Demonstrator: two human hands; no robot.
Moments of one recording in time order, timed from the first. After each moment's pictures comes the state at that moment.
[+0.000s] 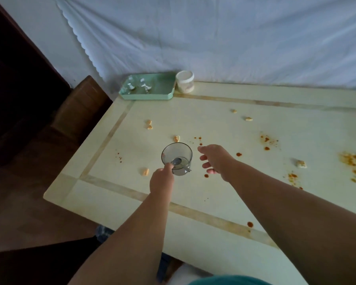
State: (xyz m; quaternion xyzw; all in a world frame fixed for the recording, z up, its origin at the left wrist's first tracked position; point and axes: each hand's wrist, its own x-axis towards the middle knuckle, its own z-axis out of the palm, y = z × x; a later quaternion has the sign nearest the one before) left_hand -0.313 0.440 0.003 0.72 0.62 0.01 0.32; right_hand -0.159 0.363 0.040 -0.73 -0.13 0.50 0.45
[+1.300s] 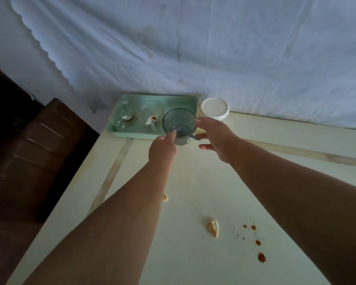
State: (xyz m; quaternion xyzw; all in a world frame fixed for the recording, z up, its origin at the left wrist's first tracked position) left_hand -0.130 0.844 -0.023 0.65 0.60 0.12 0.45; right_hand -0.015 0.754 0.014 -0.71 -0.17 0.45 0.52
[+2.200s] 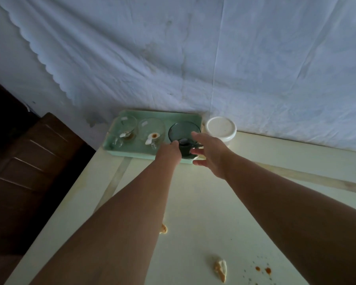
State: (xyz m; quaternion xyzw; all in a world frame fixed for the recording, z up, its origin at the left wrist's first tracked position) left_hand -0.078 0.900 -0.043 0.68 0.58 0.01 0.44; right_hand 0.001 0.801 -0.011 -0.67 -0.13 0.49 0.54
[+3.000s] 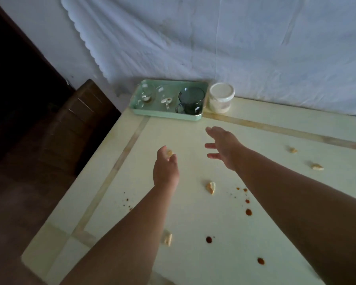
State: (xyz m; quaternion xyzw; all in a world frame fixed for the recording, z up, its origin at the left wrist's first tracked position) left_hand -0.234 0.719 -0.048 0.65 0.62 0.18 0.40; right_hand -0.080 0.654 0.018 -0.70 -0.13 0.49 0.50
